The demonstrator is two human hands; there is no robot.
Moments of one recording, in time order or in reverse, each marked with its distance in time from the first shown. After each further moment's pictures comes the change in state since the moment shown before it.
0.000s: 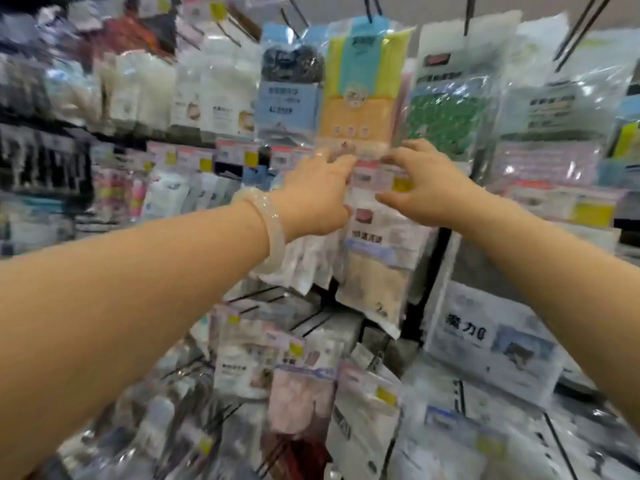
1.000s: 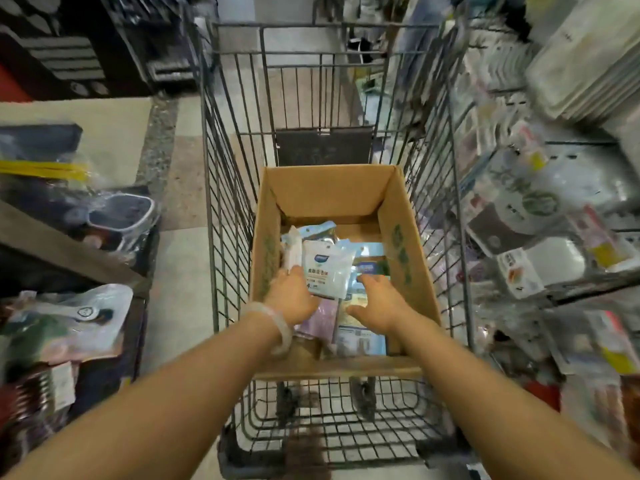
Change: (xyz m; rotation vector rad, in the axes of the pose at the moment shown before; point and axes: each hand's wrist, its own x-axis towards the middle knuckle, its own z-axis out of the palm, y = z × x) left_hand -0.567 -0.462 0.153 -0.251 -0.496 -1.660; right_hand -0.182 -0.501 0.587 0.404 -1.348 -0.450
